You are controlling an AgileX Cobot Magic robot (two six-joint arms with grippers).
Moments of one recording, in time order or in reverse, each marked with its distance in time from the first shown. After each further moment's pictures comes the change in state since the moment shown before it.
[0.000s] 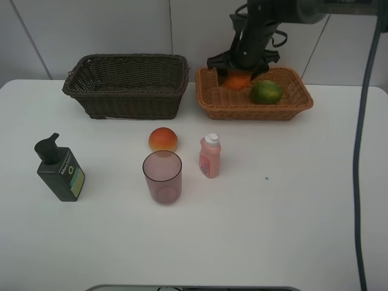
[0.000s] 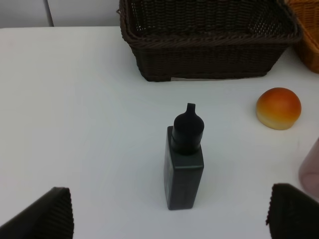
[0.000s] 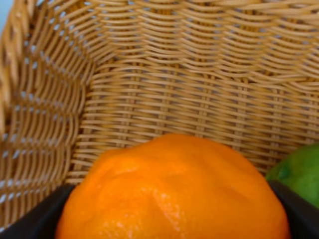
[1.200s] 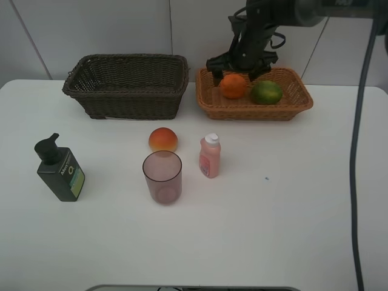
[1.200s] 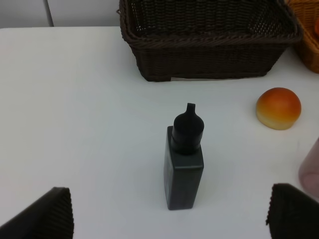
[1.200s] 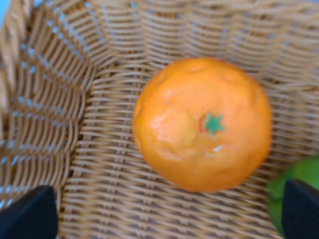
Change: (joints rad) left arm 0.000 0.000 0.000 0.000 0.000 0.000; right arm 0.003 -0.015 -0.002 -0.004 -0.003 -0.032
